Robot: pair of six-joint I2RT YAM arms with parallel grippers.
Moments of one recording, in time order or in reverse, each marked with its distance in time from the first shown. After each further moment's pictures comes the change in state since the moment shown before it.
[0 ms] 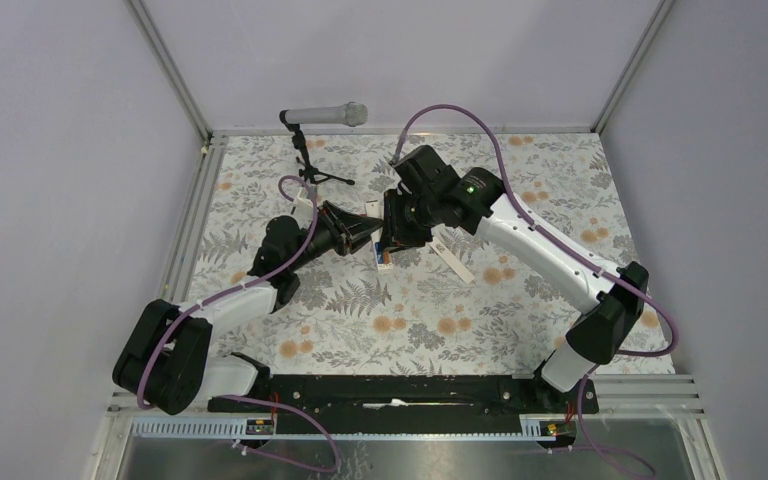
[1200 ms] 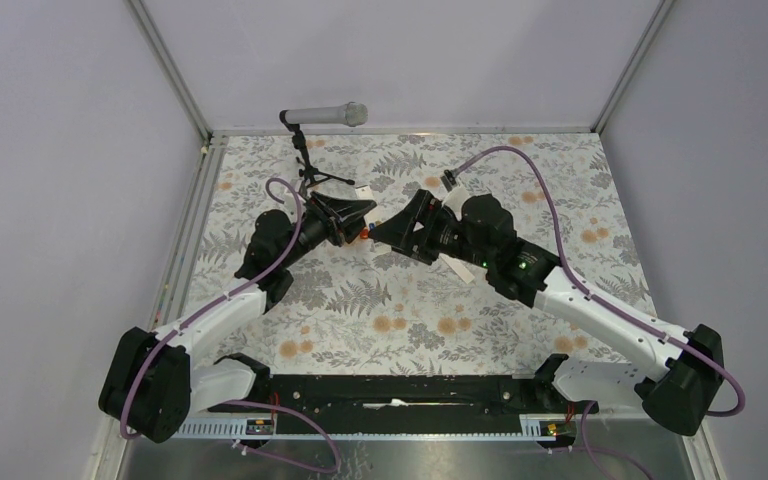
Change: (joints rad) left arm -0.003 -0.141 0.071 -0.160 -0.093 -0.240; right arm 0.000 -0.483 -0.721 0.895 -0.010 0.410
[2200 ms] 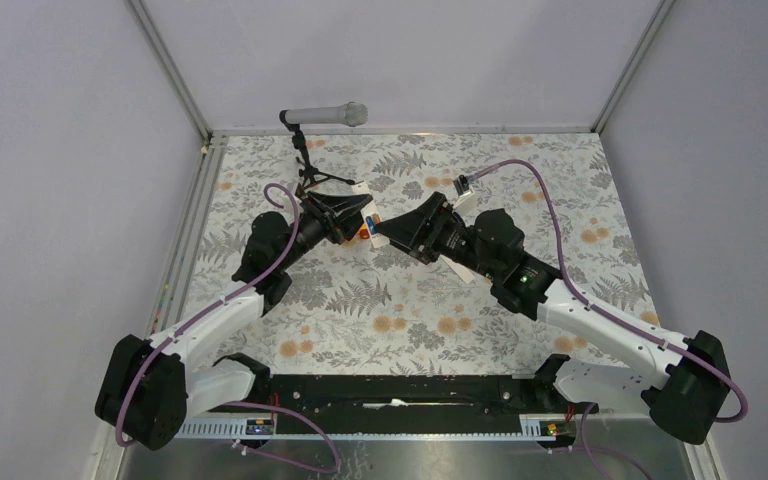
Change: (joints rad) left arm -0.010 -0.032 0.000 -0.008 -0.042 -0.156; right arm 0.000 -0.058 -0.150 0.288 0.051 0.116
